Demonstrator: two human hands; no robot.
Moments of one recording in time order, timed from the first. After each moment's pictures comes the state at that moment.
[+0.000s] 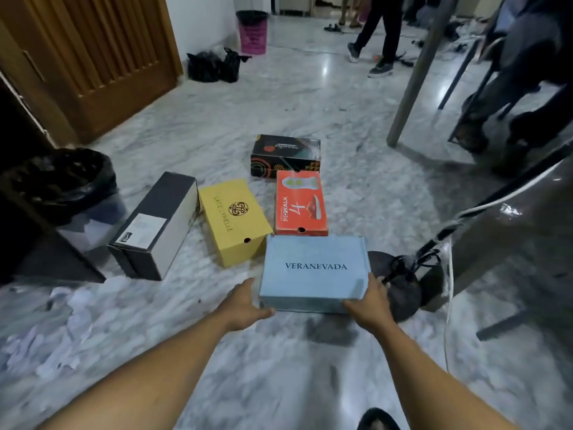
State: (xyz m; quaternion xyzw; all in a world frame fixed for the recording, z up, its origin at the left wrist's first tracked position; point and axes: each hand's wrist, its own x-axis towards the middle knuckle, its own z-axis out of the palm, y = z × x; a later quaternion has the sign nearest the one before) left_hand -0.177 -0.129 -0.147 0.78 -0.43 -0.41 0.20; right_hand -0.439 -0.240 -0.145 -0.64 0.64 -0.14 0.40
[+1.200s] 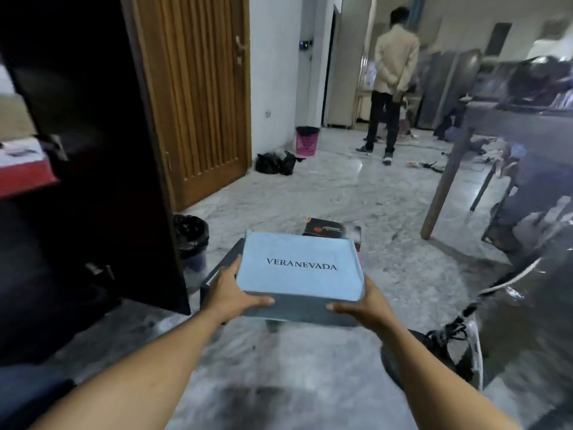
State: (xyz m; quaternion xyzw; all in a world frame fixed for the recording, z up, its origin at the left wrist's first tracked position) left_hand -0.082 -0.001 0.023 0.76 -0.44 -0.14 0.46; right_hand -0.352 -0.167 0.031 -0.71 0.36 -0.30 0.53
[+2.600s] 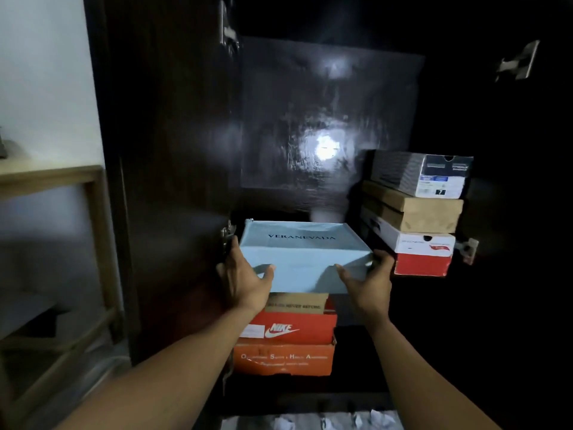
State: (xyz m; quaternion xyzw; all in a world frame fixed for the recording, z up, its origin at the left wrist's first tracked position) left_hand 0.173 0.472 0.173 0.81 0.16 0.38 0.42; right_hand 0.216 0.252 0.173 -0.75 -0.05 -0.28 0.60
